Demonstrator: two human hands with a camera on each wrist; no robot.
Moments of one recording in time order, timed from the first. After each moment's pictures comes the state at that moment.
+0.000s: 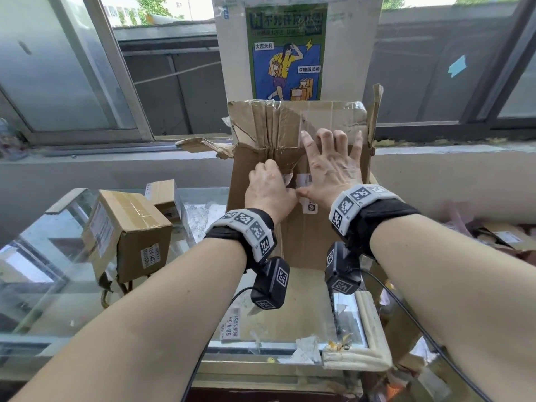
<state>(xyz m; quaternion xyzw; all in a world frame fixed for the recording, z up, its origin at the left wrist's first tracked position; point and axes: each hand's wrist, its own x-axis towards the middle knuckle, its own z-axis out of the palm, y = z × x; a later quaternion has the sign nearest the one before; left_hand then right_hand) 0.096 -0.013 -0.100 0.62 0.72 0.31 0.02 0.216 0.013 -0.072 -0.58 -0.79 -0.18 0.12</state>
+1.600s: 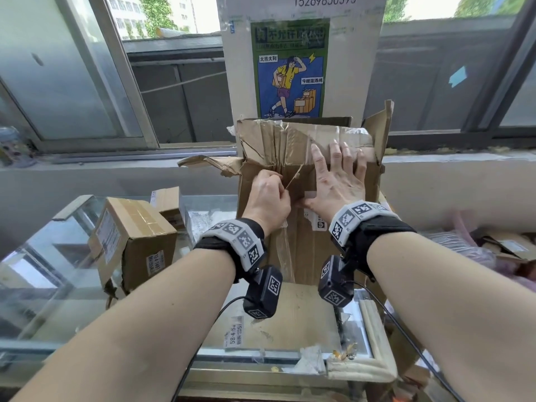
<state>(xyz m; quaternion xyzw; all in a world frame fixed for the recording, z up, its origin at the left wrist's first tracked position) 0.078 -0.018 -0.102 0.68 0.63 0.37 0.02 0.217 0.011 -0.085 -0.61 -0.77 -0.14 0.14</state>
